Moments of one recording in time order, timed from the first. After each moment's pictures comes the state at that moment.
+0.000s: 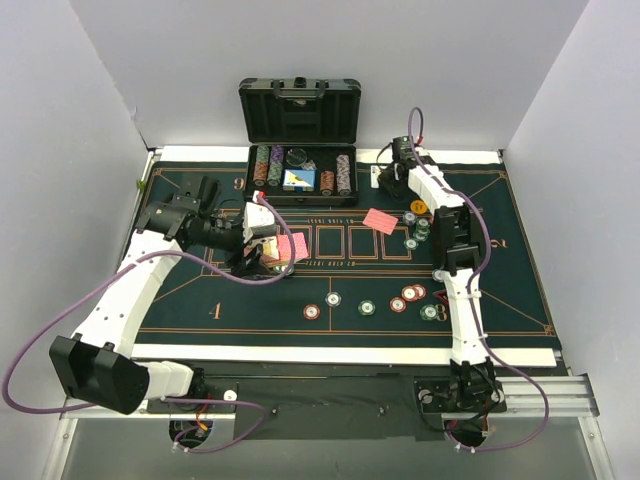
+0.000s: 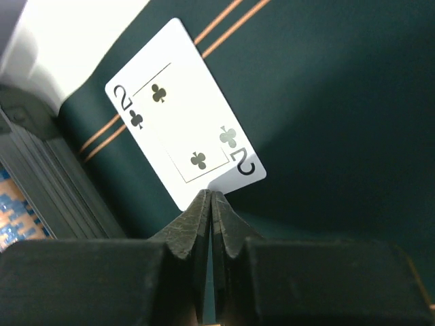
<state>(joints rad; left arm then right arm) -0.29 1.30 1.33 -1.07 0.82 0.88 0.19 2.53 2.15 -0.54 0.08 0.89</state>
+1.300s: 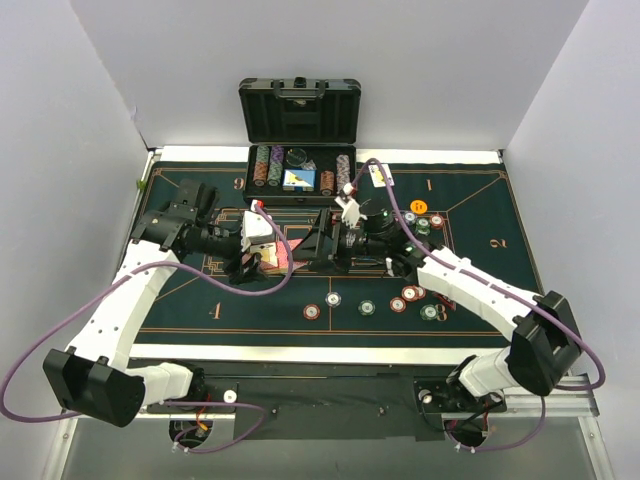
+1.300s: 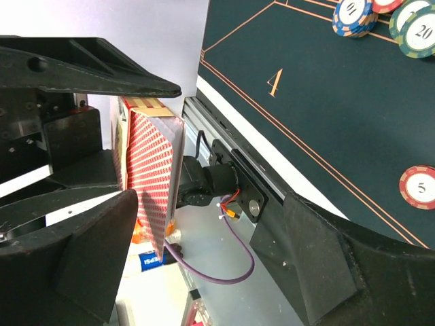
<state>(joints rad) -0.30 1.24 1.28 -1.07 0.82 0.90 0.70 1.39 1.01 -0.08 -0.52 1.00</state>
